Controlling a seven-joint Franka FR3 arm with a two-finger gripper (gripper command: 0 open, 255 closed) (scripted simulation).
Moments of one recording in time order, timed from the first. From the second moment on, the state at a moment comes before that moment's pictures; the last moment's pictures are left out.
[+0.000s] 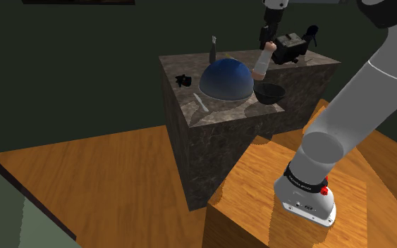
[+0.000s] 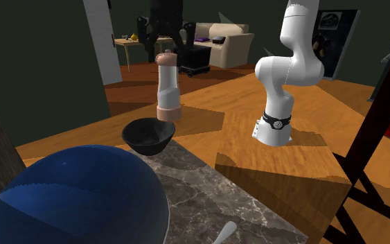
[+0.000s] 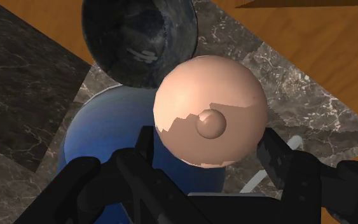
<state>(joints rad) -0.17 -0.18 -0.56 -1.86 -0.14 1.79 -0.67</state>
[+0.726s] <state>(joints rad) -0.27 0.04 -0.72 -1.55 0.01 1.68 -0.96</state>
